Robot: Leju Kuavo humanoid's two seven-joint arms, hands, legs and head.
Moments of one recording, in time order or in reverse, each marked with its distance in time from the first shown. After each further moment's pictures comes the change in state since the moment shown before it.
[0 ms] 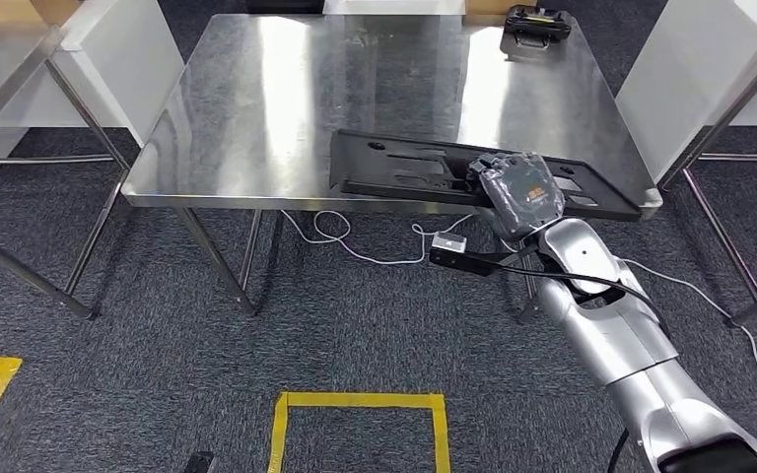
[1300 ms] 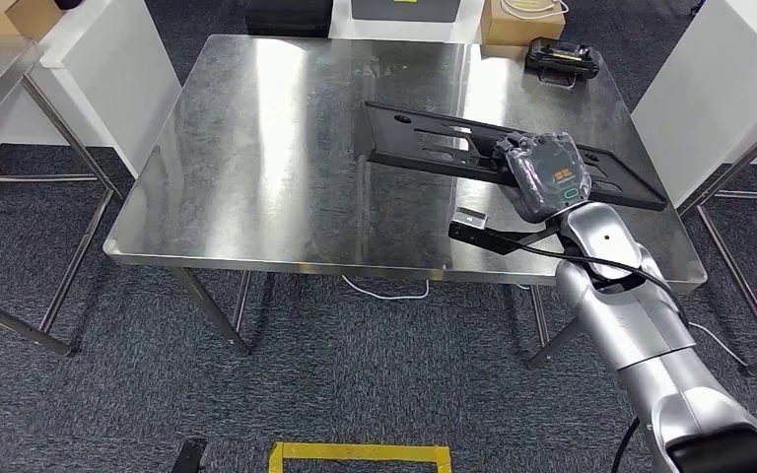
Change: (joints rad) left arm -0.035 -0.011 0.003 -0.006 -0.028 -0.001 0.021; right arm -0.028 -0.032 -0.070 0.034 0.028 -0.021 0.027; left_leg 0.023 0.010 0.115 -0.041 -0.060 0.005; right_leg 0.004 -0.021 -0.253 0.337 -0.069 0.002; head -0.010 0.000
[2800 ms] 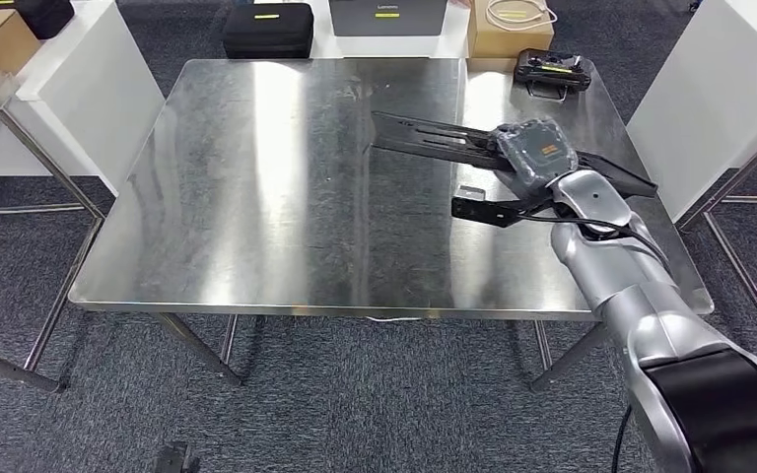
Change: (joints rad) left arm 0.009 0.012 0.067 -0.004 0.046 0.101 -0.340; right arm -0.270 0.132 -0.037 0.570 0.022 -0.061 -0.213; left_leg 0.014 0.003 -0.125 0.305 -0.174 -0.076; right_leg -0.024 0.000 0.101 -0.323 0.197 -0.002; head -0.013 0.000
